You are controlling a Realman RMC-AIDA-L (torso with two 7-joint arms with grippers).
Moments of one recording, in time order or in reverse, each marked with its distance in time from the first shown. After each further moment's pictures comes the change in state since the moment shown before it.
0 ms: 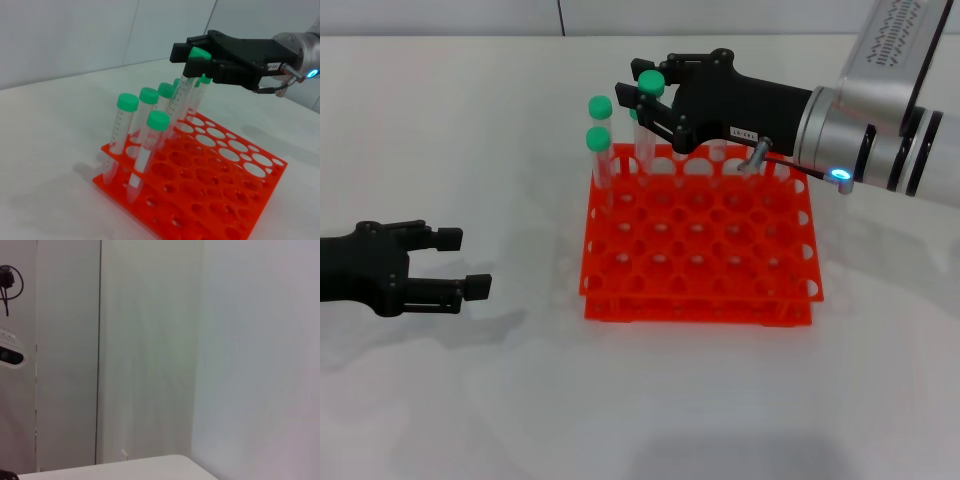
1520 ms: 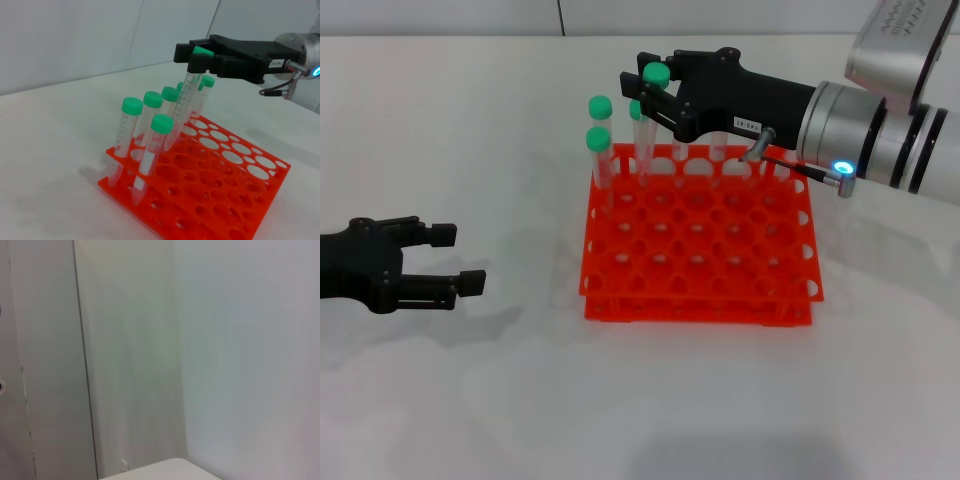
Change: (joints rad) left arm -0.002 0.002 -0.024 -0.003 0.006 0.006 0.012; right arm -0.028 -0.004 -0.002 -0.055 -0.004 0.038 0.154
